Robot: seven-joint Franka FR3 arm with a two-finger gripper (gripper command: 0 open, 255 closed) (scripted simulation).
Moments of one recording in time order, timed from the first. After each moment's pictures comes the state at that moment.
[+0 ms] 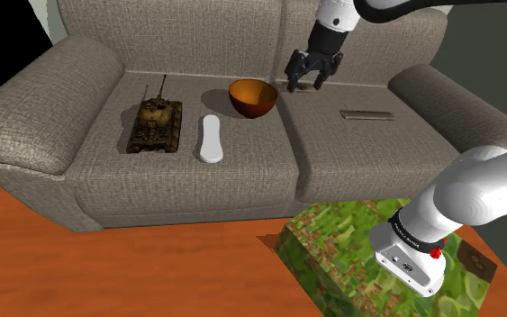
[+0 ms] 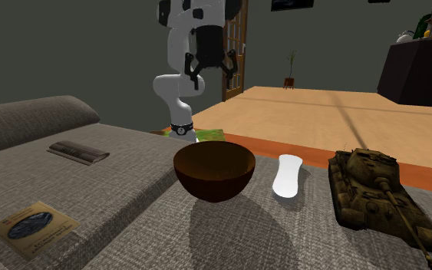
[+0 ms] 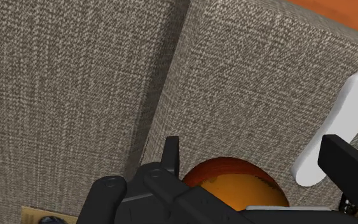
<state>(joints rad) 0.03 -0.49 0.26 -2.32 0.14 1.96 0.37</state>
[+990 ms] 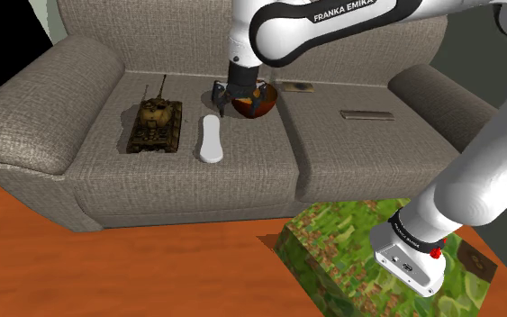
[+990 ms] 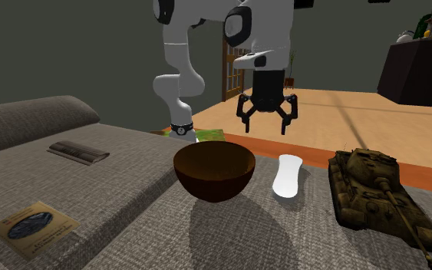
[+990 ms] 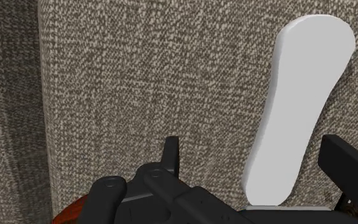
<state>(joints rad) 0.04 0.11 0.47 -1.96 -0.06 2.11 0.88</state>
